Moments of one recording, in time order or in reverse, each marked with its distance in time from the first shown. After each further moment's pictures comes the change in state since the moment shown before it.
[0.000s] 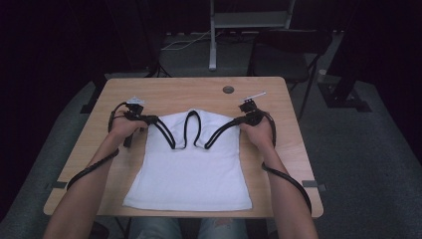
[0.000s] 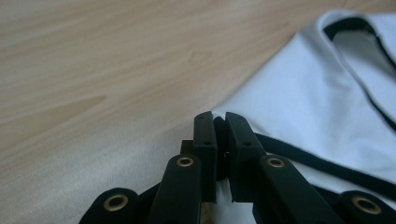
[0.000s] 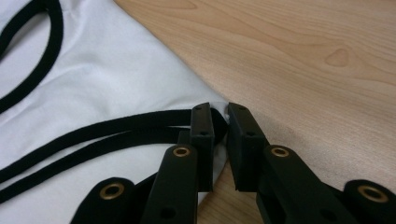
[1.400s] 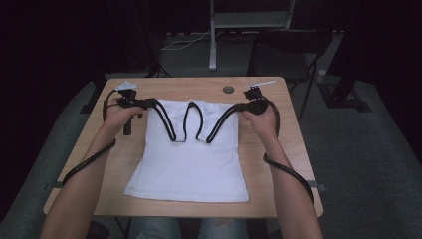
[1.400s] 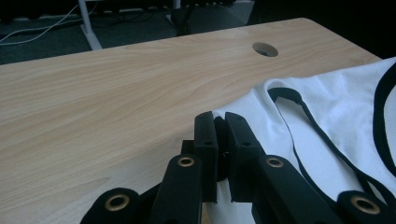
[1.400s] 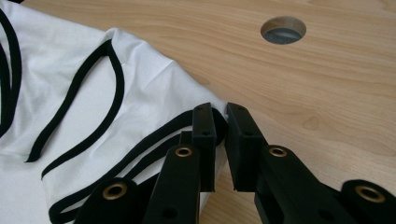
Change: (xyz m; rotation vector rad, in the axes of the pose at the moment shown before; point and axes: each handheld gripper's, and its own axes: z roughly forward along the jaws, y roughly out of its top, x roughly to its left) left arm -0.008 0.041 -0.033 -0.164 -0.035 -0.017; right arm 0.003 0.030 -0.040 -0.146 0.047 0.038
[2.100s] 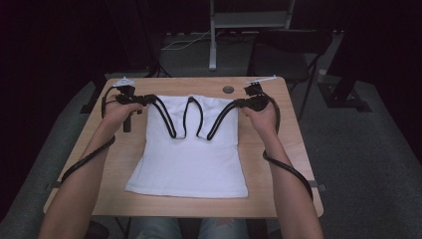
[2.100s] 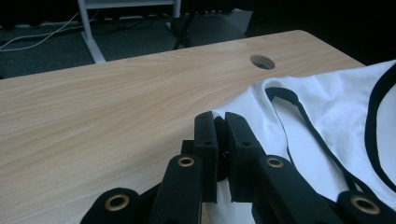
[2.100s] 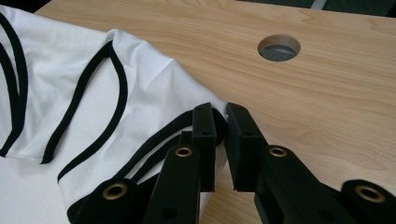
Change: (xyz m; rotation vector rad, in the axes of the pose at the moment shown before) left arm 0.000 0.011 -0.004 -0.026 -0.003 -0.007; right arm 0.002 0.010 -0.006 -0.031 -0.003 0.000
